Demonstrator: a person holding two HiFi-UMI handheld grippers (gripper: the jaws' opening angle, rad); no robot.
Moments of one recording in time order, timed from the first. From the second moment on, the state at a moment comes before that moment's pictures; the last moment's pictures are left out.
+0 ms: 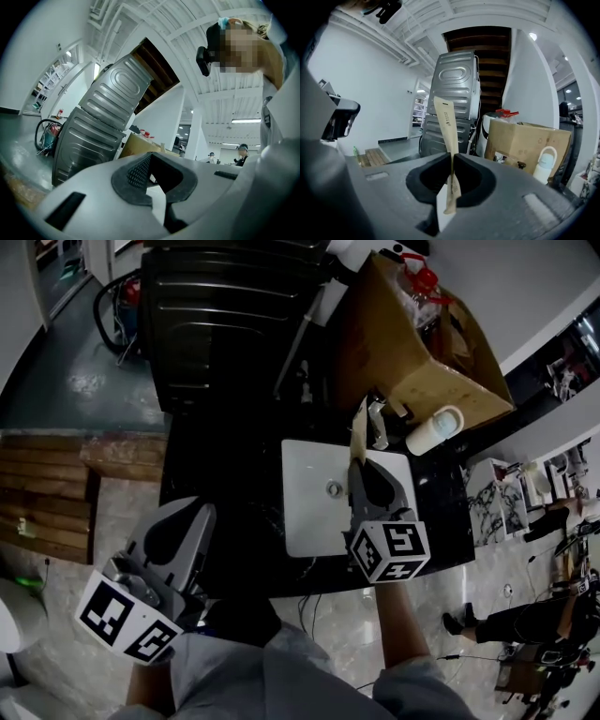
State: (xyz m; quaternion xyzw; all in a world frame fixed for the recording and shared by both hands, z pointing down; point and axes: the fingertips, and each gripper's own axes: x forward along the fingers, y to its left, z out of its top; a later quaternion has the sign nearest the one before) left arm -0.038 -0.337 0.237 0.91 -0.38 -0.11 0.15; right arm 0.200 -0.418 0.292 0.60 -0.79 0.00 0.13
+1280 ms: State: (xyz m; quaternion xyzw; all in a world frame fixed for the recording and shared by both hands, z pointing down) left arm -0.033 -0.344 0.236 0.85 -0.49 -0.10 0.14; right arm 0.204 -0.572 0.416 0.45 -0.81 -0.09 0.38
